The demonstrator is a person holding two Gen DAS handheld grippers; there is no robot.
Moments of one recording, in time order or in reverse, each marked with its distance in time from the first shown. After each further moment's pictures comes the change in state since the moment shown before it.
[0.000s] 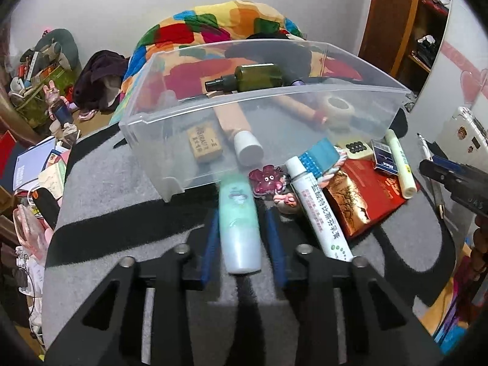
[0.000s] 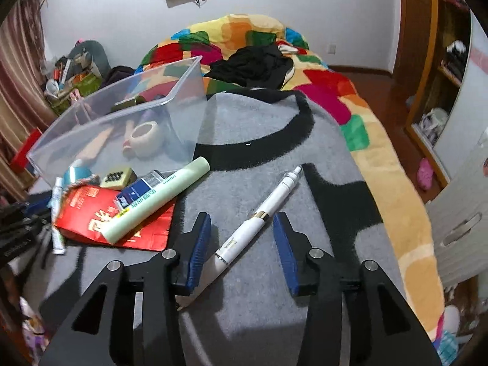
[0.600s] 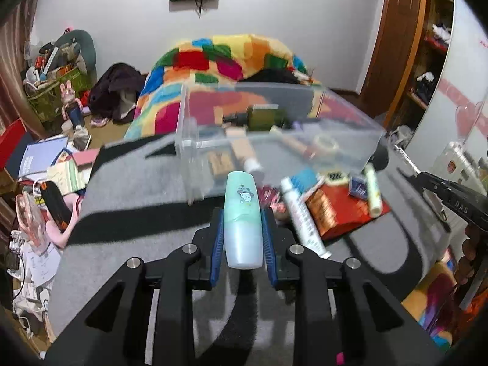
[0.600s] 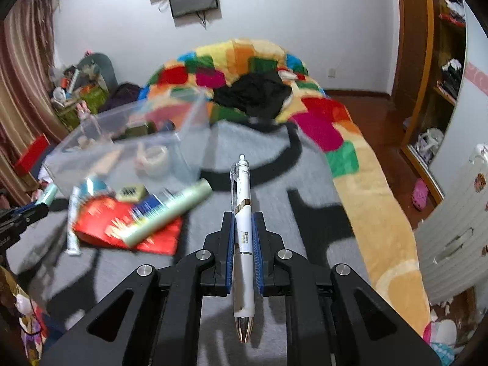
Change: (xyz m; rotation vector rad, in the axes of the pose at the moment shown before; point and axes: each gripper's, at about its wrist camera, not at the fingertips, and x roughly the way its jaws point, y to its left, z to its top) left arm -0.061 0.008 -0.006 -0.097 -0.157 -0.028; right arm -0.043 -0.006 0.008 -0.016 -0.123 0.026
